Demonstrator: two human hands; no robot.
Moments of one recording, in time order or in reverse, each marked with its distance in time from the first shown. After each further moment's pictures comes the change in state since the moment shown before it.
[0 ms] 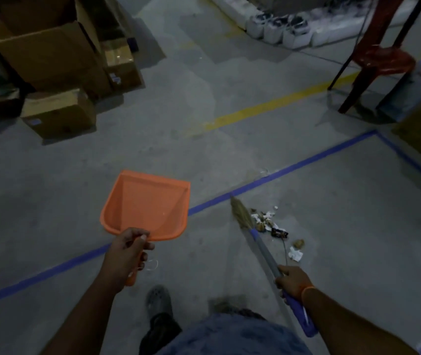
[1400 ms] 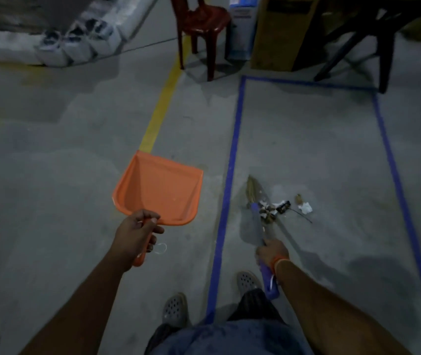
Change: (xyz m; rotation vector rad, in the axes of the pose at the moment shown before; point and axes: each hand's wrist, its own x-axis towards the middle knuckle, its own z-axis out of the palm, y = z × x) left_hand 0.563 0.312 0.063 0.513 -0.921 0.154; right_hand 0.186 -0.426 0.075 0.867 0.495 0.539
